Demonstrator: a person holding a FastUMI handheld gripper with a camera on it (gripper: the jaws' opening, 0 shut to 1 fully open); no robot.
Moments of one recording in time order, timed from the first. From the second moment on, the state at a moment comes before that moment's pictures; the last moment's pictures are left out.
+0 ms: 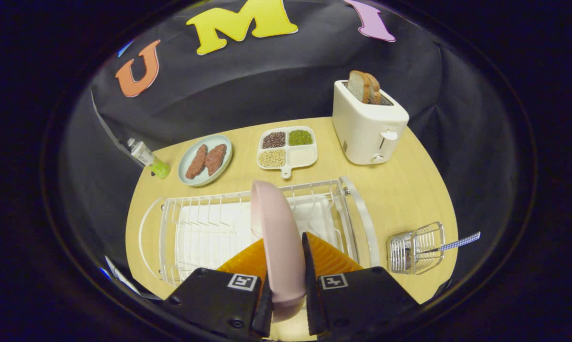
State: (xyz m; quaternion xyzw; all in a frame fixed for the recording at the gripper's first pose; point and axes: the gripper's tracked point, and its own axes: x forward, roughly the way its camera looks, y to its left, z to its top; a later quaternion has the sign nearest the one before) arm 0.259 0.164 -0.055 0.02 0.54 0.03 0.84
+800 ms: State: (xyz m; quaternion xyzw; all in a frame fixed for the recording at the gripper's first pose) arm 0.154 0.154 0.003 0.07 0.48 0.10 0.87
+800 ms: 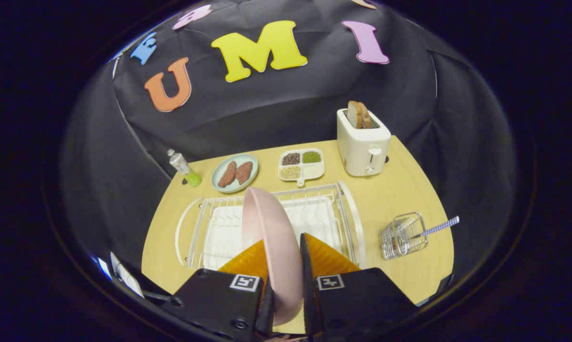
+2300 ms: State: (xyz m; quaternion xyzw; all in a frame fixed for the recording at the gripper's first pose) arm 0.048 0.106 -0.179 0.34 0.53 0.15 0.76
